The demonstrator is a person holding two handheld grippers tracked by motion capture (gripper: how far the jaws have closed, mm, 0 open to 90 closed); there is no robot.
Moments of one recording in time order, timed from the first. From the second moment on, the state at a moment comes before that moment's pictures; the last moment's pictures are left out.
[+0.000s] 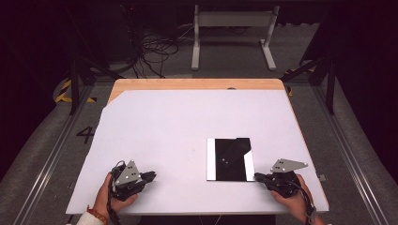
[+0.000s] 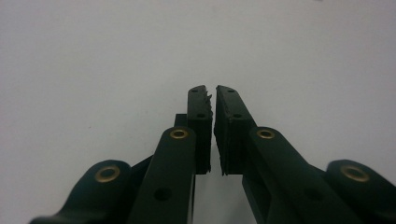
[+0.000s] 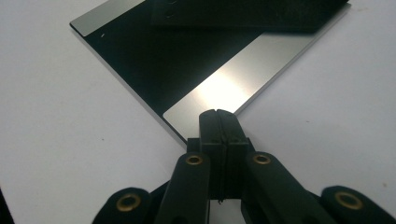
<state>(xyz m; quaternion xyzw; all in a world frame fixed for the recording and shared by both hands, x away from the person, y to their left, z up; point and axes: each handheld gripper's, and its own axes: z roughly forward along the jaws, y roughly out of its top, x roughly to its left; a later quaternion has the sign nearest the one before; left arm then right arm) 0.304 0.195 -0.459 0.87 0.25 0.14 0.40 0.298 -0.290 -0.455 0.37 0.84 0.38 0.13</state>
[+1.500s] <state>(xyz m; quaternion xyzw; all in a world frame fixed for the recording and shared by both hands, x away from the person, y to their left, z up) 0.348 0.112 -0.465 0.90 0.20 0.08 0.39 0.310 -0.232 -0.433 0.28 0.86 0.39 0.18</state>
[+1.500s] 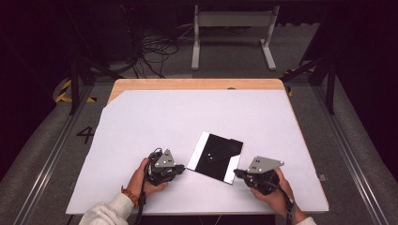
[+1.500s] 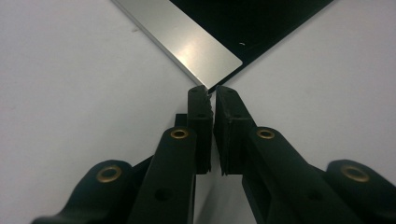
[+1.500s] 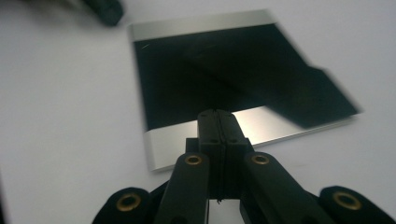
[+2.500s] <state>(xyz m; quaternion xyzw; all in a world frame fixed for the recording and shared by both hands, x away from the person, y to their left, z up) 0.355 0.102 -0.465 0.90 0.19 0.12 0.37 0.413 -0.257 -0.456 0.40 0.82 0.35 0.21</state>
